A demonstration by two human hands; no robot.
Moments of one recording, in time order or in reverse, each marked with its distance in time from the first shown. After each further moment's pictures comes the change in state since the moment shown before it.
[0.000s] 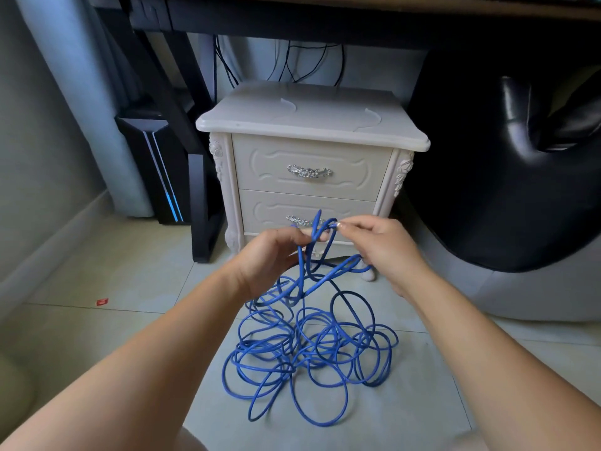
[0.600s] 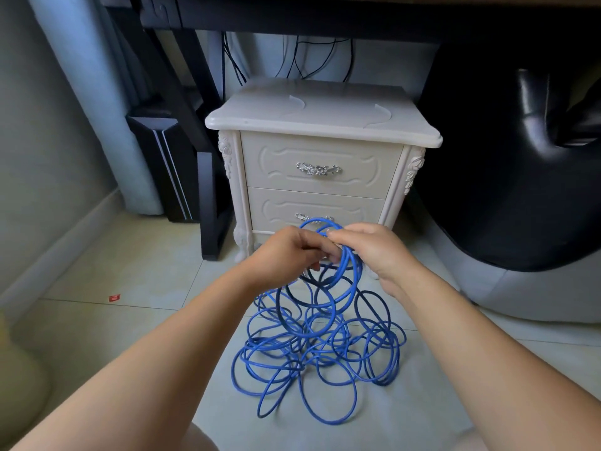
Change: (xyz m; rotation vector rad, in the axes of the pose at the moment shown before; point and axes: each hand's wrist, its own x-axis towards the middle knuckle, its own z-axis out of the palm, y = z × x) left_hand -0.006 0.005 0.005 0.731 0.037 0.197; right_hand 0.010 0.007 0.022 0.056 -0.093 0.181
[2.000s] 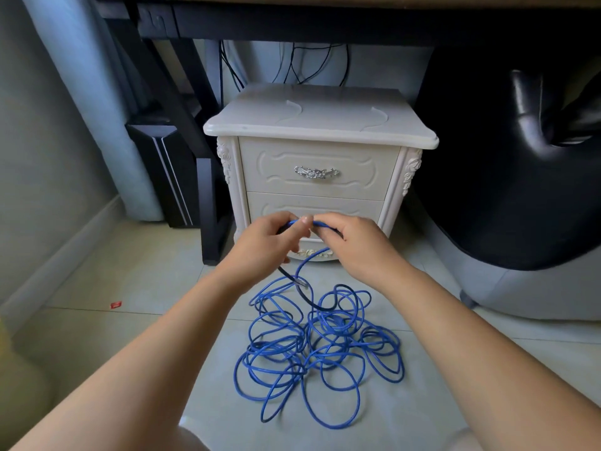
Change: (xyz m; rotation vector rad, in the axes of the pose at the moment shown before) left_hand -0.005 -0.004 -0.021 -0.035 0.260 -0.042; right_hand -0.007 -0.020 0.010 -0.514 -0.027 -0.462
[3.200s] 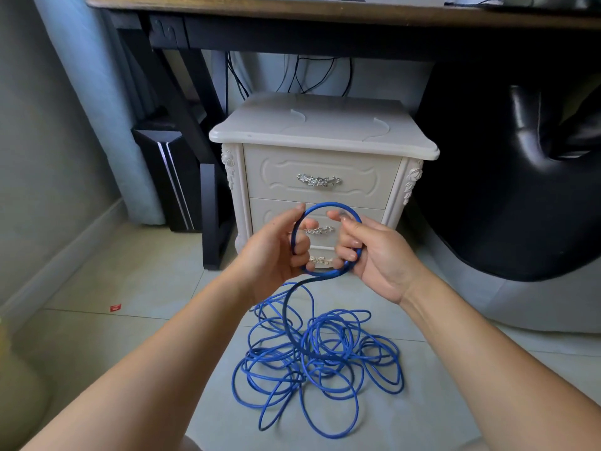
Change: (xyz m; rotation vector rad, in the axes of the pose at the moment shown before) left_hand -0.008 0.026 0.007 -0.772 -0.161 -0.298; right_hand -0.008 -0.003 -0.011 1.242 -0.089 0.353
